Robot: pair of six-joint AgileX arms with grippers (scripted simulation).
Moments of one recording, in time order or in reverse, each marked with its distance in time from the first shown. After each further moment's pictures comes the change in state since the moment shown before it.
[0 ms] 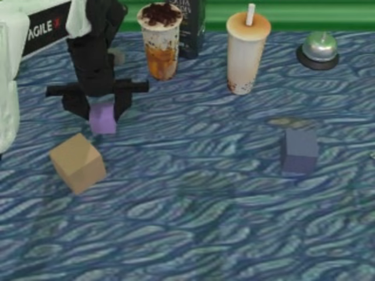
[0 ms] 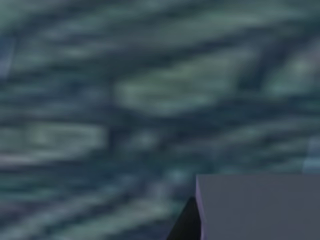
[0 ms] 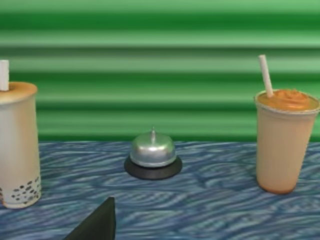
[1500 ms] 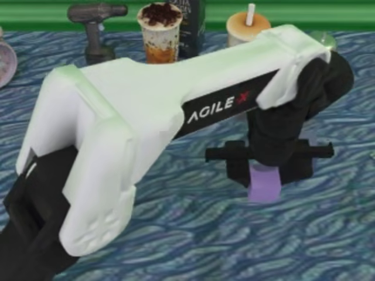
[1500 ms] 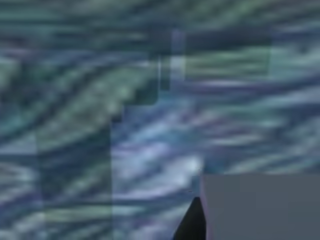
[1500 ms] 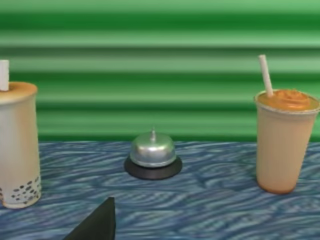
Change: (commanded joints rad) left arm -0.678 -0.052 0.130 -0.184 -0.013 -0.635; right arm 0.000 0.000 0.000 0.000 0.000 0.000
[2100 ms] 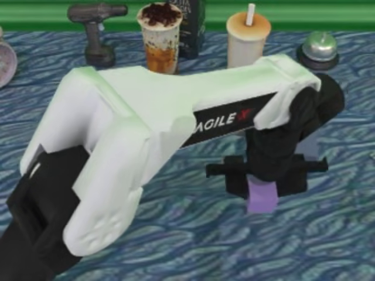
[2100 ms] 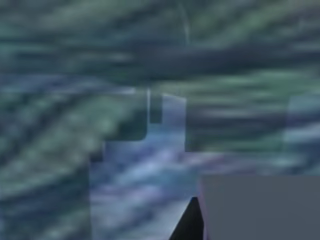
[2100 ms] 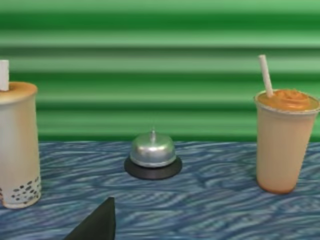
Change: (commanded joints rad) left arm 0.000 0.024 -0.134 0.165 0.000 0.000; right arm 0.000 0.000 0.000 0.000 0.000 0.000
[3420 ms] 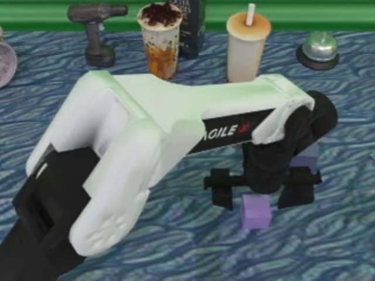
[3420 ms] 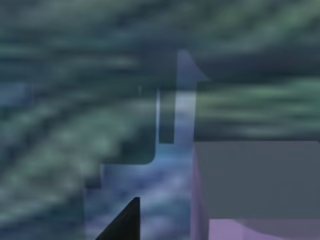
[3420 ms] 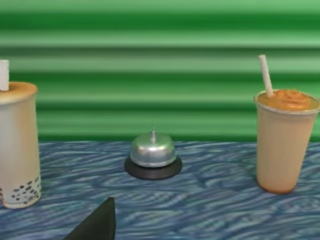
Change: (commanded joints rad) left arm -0.003 0.016 -0.074 0.083 0.000 -0.002; right arm 0.000 0.000 0.000 0.000 0.000 0.000
